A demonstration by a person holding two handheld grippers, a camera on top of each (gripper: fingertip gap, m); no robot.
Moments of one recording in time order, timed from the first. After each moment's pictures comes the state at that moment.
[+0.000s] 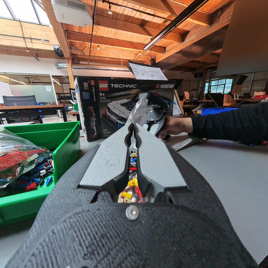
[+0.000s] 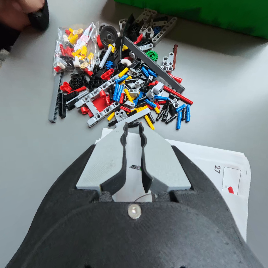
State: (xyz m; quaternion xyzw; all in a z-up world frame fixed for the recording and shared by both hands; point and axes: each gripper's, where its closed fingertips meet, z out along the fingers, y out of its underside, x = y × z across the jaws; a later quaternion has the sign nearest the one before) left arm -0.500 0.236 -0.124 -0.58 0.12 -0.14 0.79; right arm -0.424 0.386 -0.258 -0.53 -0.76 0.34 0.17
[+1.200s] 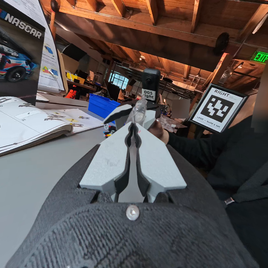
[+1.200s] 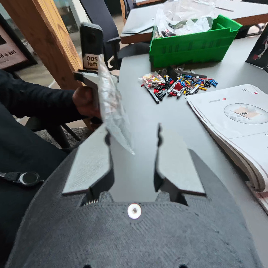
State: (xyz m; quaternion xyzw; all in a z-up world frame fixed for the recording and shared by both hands) left arm -0.231 0.188 -0.122 -0.58 0.19 -0.51 0.60; right arm -0.197 0.220 -0.156 -0.58 -0.56 0.47 0.35
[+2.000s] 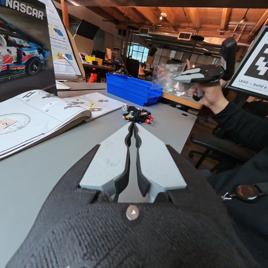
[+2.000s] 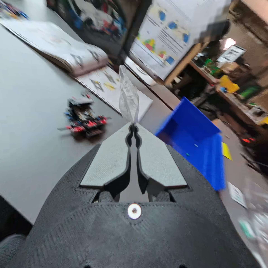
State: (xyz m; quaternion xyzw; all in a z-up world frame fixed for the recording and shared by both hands) left arm -0.218 0.200 -0.159 -0.65 0.25 -0.39 0.60; right arm 0.121 0.282 -0.116 -0.72 -0.38 -0.01 0.58
